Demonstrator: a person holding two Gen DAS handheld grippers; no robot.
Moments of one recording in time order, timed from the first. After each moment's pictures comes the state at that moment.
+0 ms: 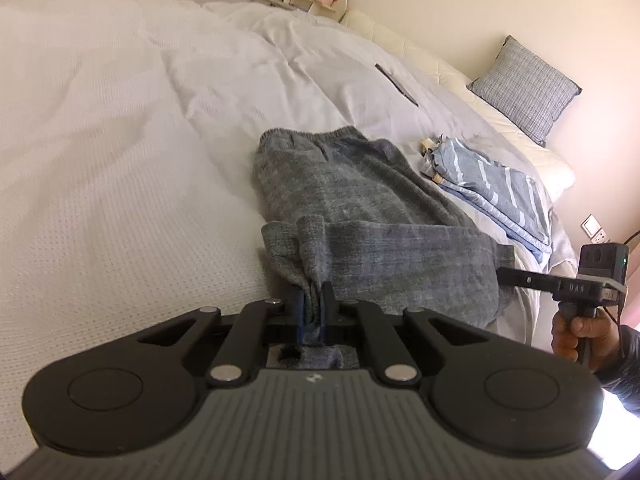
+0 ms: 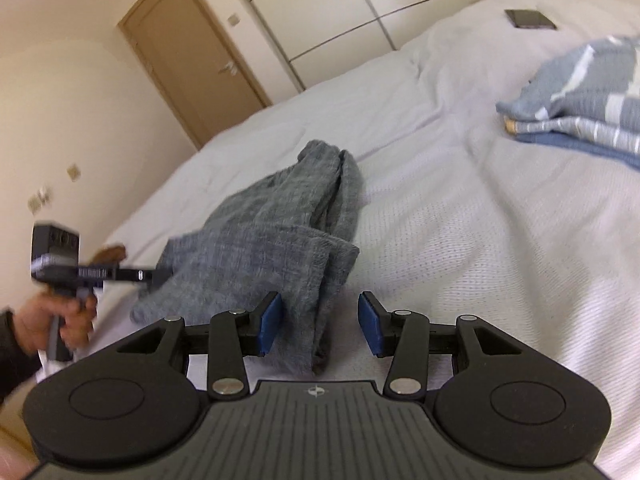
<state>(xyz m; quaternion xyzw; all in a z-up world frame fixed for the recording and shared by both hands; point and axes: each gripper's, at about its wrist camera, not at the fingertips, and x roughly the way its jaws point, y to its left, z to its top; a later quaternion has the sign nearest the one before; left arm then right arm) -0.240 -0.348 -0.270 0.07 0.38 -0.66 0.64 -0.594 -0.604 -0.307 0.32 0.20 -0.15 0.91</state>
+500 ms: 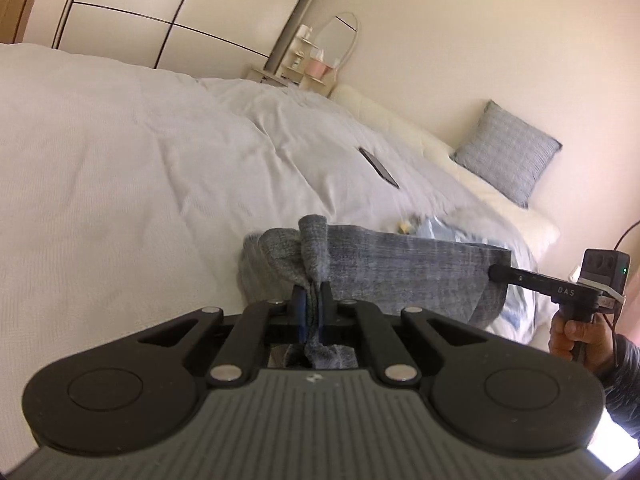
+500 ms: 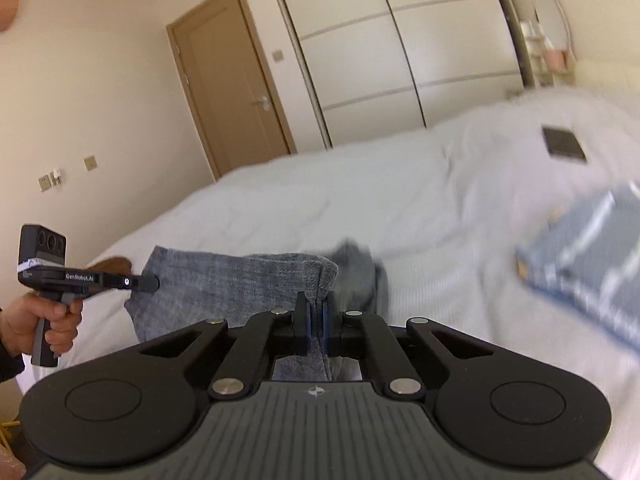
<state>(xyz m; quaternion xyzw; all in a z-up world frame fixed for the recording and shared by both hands) -0.230 -0.342 -0.210 -0.01 0.32 -0.67 0.67 -0.591 -0.592 -0.213 0.18 0.16 -0.16 0.96</state>
